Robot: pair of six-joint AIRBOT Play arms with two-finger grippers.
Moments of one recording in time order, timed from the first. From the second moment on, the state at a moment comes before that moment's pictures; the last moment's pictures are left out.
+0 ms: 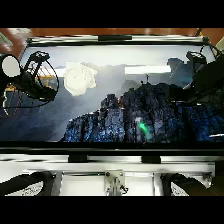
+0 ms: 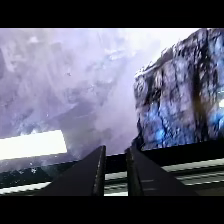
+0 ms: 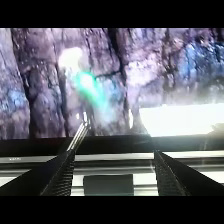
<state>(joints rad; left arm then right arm) -0.26 -1.29 1.54 1.69 -1.58 -1.51 0.16 -1.15 1.47 1.56 -1.65 -1.36</state>
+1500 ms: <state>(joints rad) -0.26 -1.36 1.54 1.60 -1.54 -1.51 0.16 -1.15 1.47 1.53 -1.39 -1.38</state>
